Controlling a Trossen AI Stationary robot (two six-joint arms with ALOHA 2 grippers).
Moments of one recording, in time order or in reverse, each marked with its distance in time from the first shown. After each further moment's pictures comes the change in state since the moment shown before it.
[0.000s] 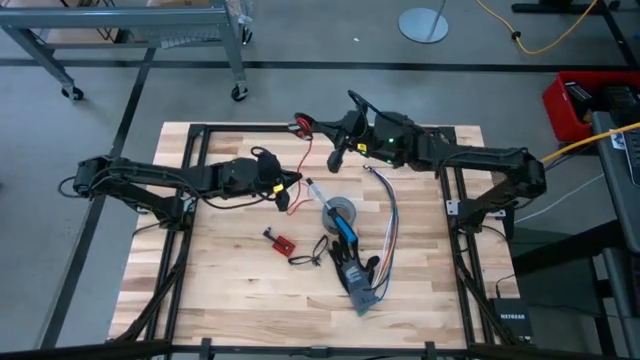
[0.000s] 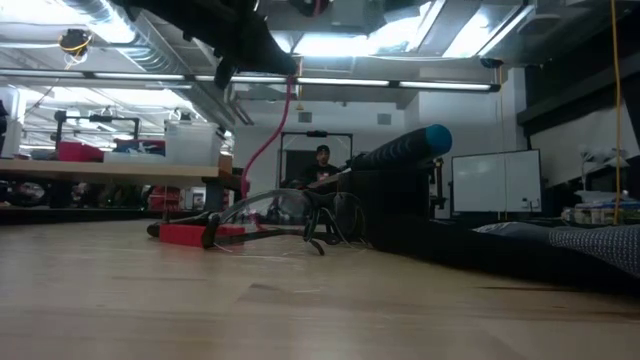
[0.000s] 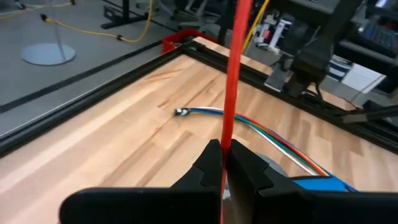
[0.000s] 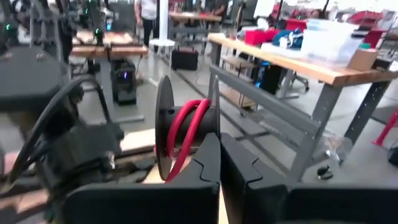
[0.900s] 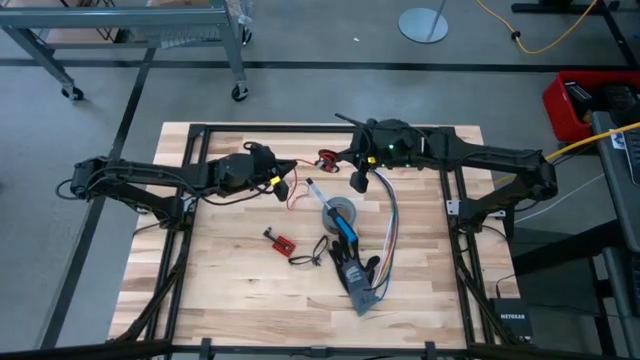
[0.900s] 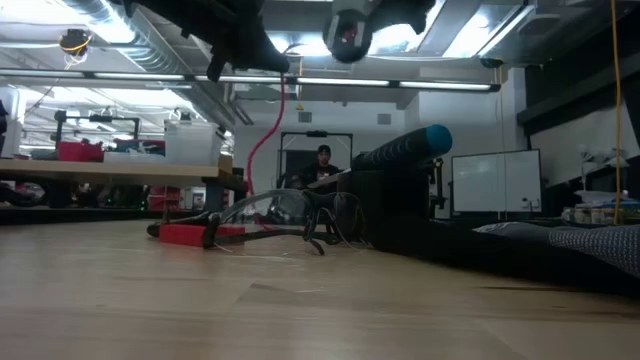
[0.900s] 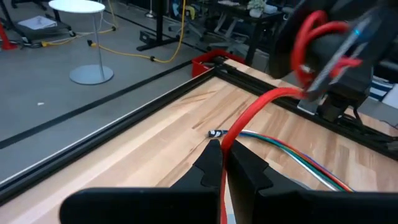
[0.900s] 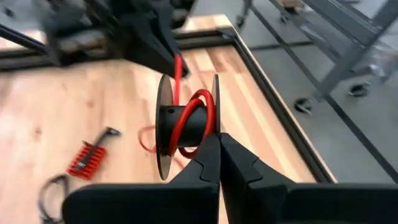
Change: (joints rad) left arm 0.029 -0.036 -0.001 0.009 -0.123 0.047; right arm 0.001 -0.088 -0.016 -0.526 -0.140 0.058
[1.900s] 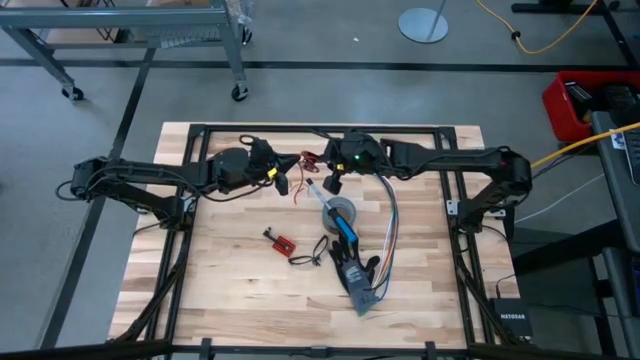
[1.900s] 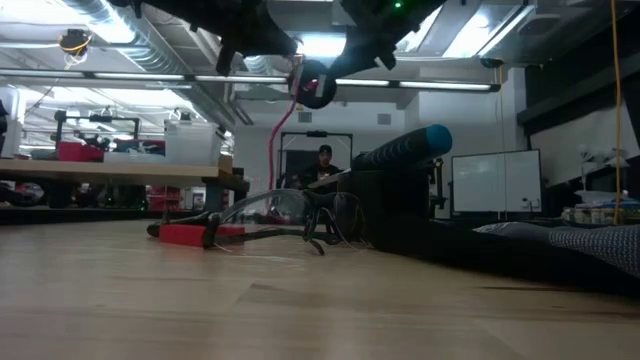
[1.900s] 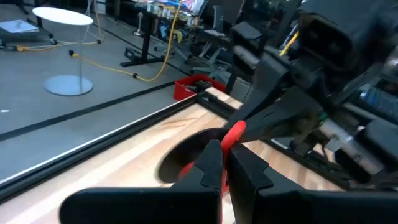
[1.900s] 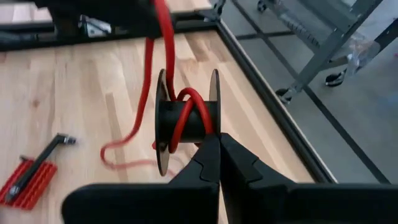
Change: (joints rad) left arm 0.024 0.000 0.000 0.144 0.063 -0.052; right arm 0.000 0.213 -0.038 0.222 0.111 -0.001
